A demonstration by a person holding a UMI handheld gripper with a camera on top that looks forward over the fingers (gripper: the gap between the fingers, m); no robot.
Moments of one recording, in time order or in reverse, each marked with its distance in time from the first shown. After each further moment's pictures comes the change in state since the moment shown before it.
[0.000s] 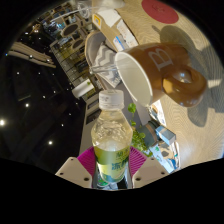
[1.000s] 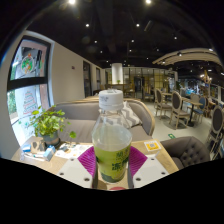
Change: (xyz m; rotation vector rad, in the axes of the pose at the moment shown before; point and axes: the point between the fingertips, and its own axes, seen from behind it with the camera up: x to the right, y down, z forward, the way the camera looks) arm -0.113 -0.174 -0.117 0.144 0.517 -1.982
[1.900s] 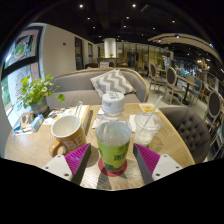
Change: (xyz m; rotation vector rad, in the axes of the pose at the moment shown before) arm 0.019 0.163 0.002 -0.284 0.083 0.017
